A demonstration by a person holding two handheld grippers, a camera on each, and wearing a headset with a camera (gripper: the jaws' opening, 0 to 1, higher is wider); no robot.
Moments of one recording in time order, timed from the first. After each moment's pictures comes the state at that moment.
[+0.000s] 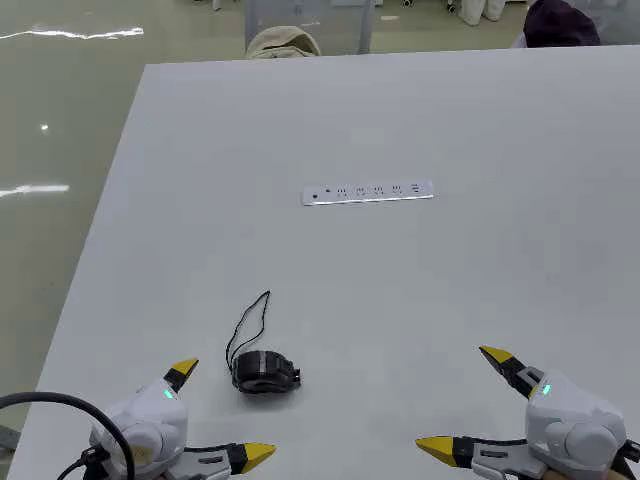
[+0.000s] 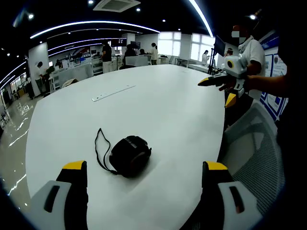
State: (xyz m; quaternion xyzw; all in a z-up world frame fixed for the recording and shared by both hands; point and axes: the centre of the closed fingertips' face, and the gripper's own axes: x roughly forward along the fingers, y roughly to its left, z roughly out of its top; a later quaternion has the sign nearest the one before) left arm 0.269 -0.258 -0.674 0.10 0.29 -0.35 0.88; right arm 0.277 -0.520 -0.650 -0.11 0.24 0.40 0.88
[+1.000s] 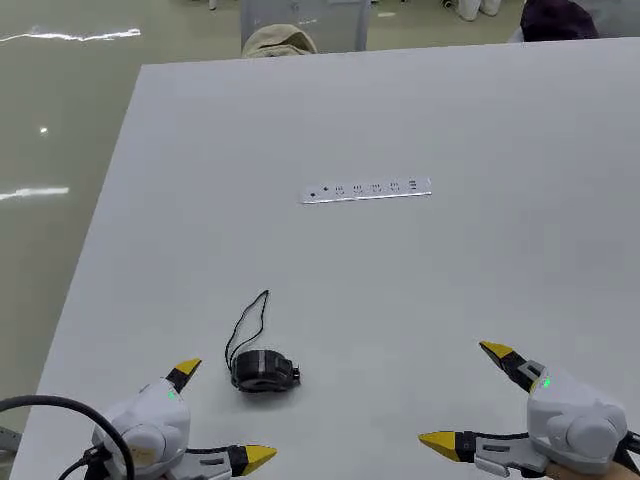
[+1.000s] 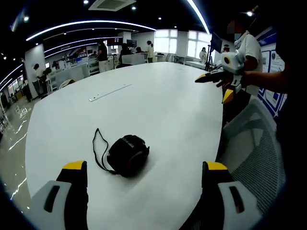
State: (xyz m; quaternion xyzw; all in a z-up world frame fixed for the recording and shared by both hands) left arm 0.267 -0.261 -0.677 0.12 0.30 -0.36 0.88; right arm 0.278 -0.523 -0.651 -0.11 0.24 0.40 0.88
